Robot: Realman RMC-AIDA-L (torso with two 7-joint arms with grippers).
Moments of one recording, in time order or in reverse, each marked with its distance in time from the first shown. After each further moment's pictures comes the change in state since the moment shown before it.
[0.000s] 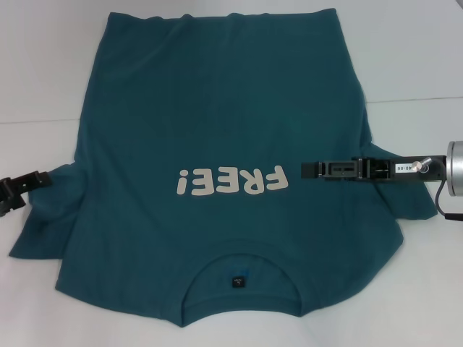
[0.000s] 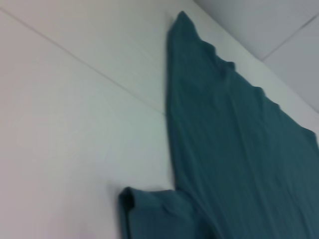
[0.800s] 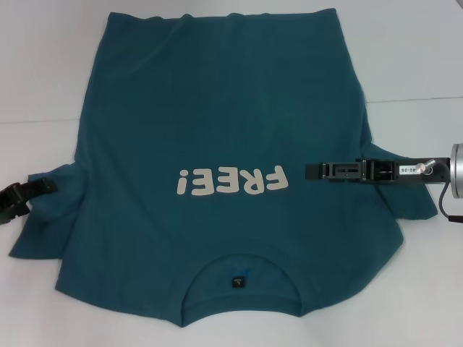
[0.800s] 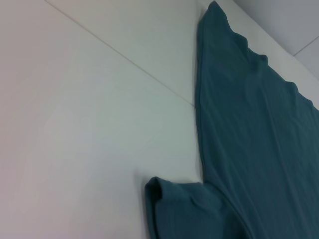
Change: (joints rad) left arm -0.031 0.005 0.055 -0.081 0.001 -0.128 -0.032; right arm -0.010 -0.002 0.004 0.000 0.000 0.002 0.000
